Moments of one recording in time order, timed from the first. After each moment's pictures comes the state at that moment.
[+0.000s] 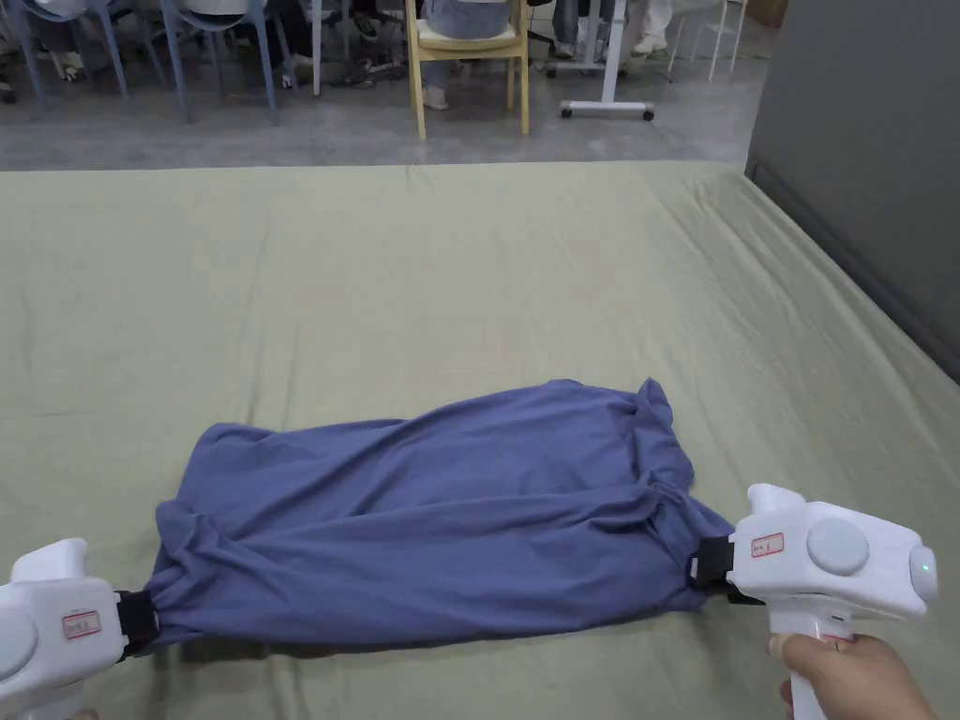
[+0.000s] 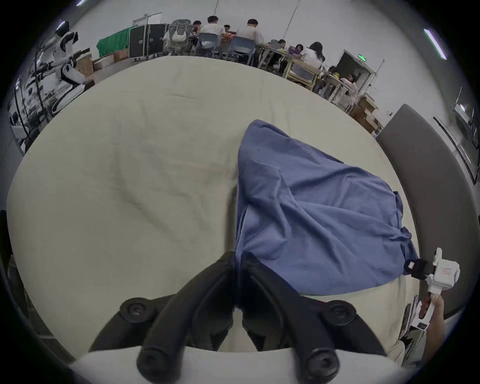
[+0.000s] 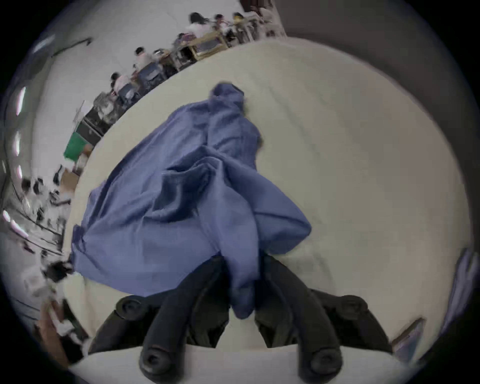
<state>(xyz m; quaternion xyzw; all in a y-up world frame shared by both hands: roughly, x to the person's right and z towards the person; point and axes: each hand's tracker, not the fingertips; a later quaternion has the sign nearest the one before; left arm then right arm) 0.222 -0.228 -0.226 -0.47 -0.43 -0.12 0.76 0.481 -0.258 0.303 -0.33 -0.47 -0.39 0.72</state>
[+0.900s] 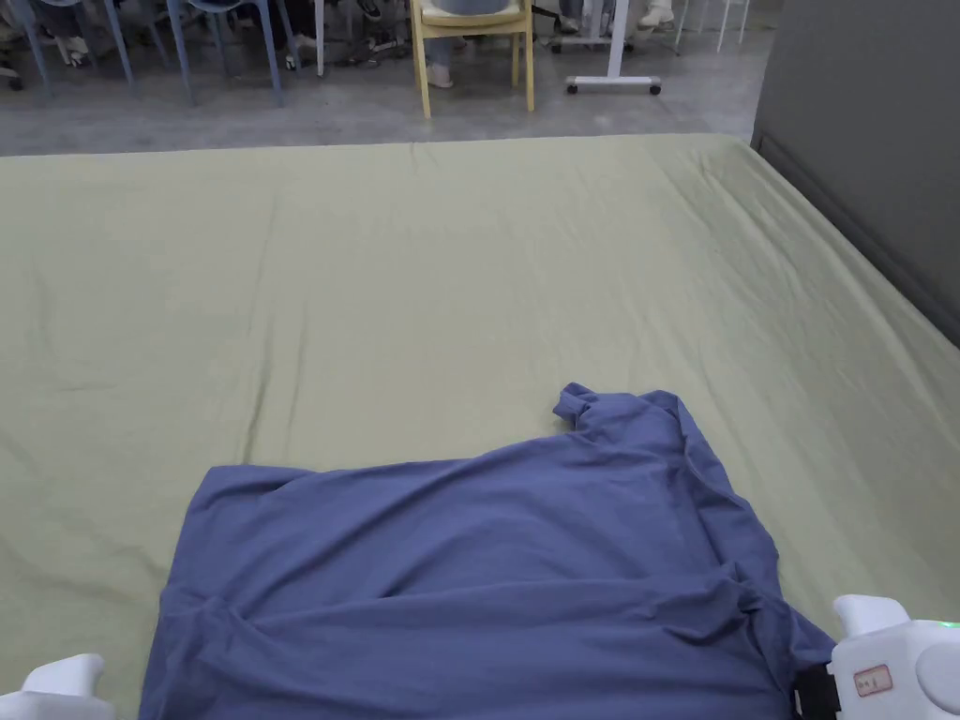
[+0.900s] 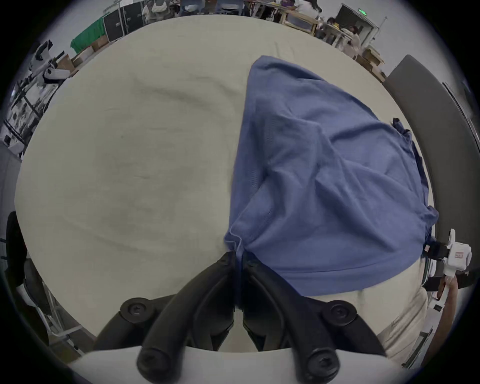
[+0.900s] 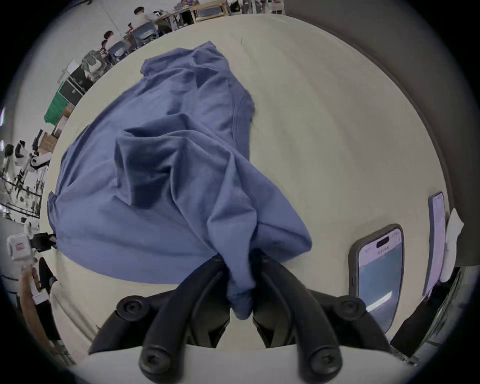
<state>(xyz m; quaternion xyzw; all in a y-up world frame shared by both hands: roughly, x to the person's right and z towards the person) 0.142 -0.269 -0.190 -0.55 -0.42 -0.24 0.69 0.377 -0.274 0.377 -0.45 -0.46 -0.39 0.66</state>
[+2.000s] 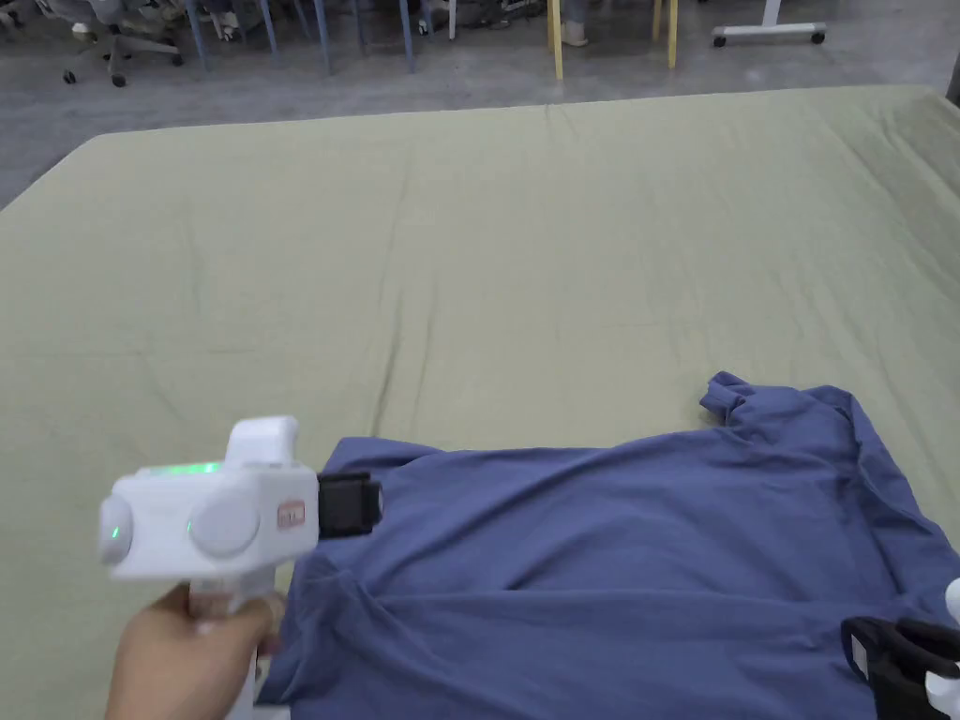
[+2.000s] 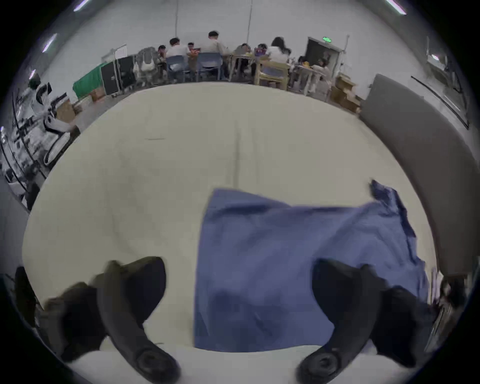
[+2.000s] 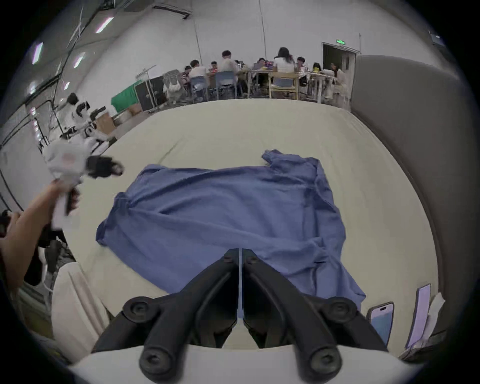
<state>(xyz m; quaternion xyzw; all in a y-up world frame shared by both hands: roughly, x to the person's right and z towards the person) 0.276 -0.210 -0.228 -0.40 -0.47 -0.21 0.76 0.306 -0.167 0.281 -0.33 -0.39 -0.21 0.84</state>
